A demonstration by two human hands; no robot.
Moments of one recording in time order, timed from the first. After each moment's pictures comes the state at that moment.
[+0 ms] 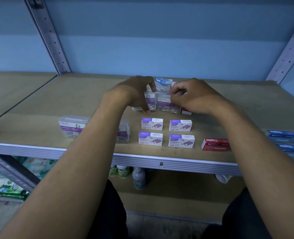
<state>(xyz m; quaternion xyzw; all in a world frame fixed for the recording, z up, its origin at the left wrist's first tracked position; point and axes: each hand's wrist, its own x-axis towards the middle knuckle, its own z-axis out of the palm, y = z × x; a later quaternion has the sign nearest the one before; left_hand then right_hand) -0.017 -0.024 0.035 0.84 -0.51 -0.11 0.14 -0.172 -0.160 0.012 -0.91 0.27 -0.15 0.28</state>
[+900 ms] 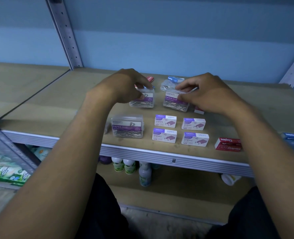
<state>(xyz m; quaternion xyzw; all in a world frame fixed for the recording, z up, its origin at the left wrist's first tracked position) 0.010 0.031 0.041 0.84 -0.50 -0.07 0.20 -0.167 -0.153 0.014 -0.92 0.25 -0.19 0.24</state>
